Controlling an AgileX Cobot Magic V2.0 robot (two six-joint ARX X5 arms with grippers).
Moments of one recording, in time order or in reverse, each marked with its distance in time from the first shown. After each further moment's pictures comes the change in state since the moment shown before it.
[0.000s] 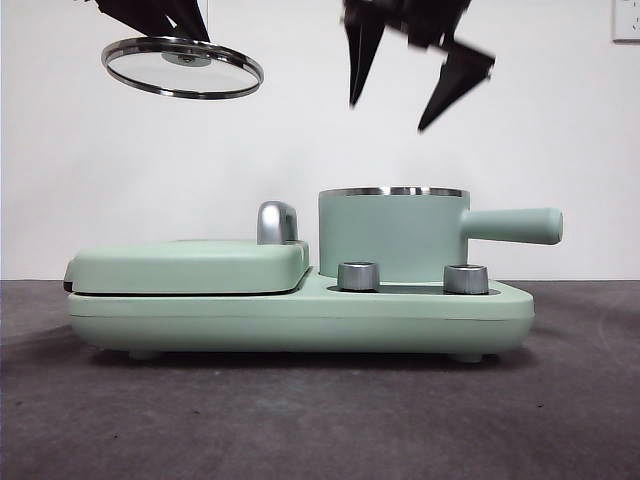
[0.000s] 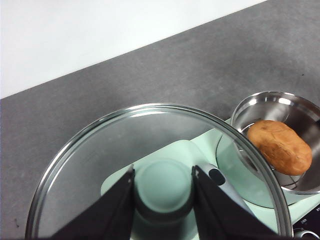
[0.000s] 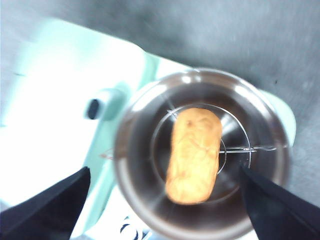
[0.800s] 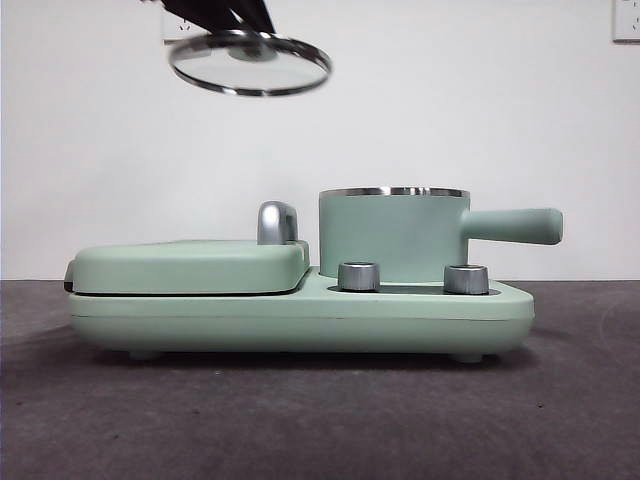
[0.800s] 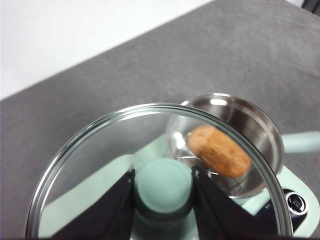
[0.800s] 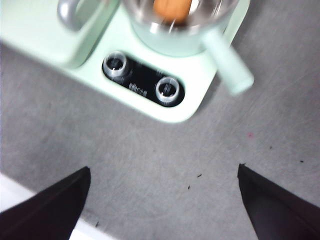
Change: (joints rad) left arm -0.166 0.043 0.000 0.048 0.000 -0.003; right arm 0.095 -0.924 -0.922 0.042 0.158 -0.074
